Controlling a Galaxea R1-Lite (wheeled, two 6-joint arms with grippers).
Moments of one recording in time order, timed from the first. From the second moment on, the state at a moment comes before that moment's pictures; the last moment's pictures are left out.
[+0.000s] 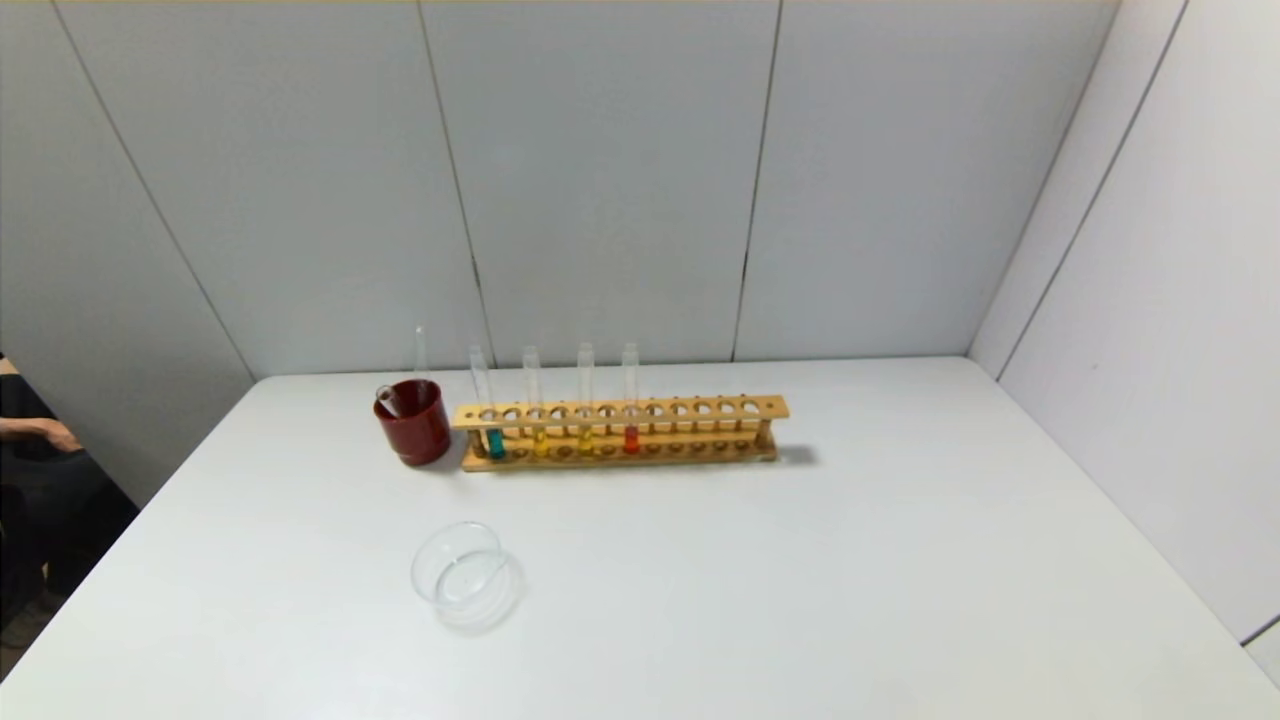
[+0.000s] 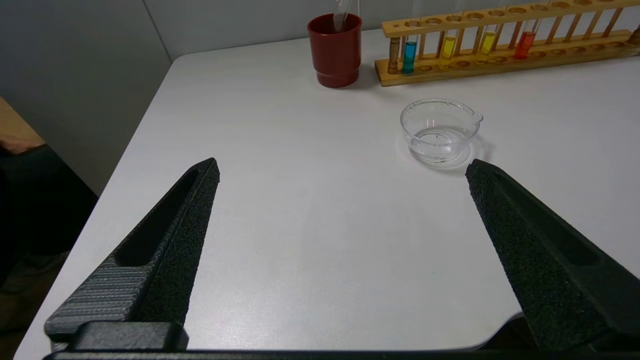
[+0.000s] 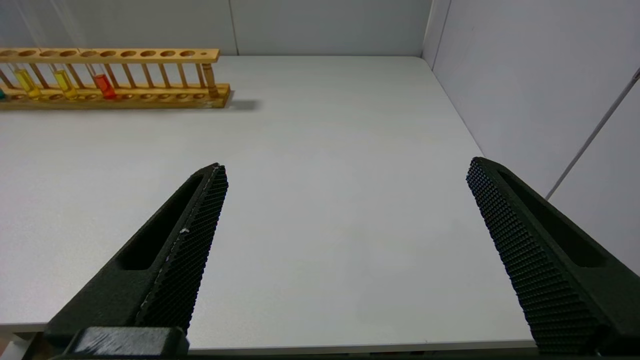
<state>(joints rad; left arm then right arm) 0.00 0.00 0.00 0.01 -0.02 0.07 0.00 0.00 0.00 0.00 0.00 0.00</state>
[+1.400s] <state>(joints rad) 0.00 0.64 -0.88 0.35 -0.23 0.11 0.00 0.00 0.00 0.00 0.00 0.00</state>
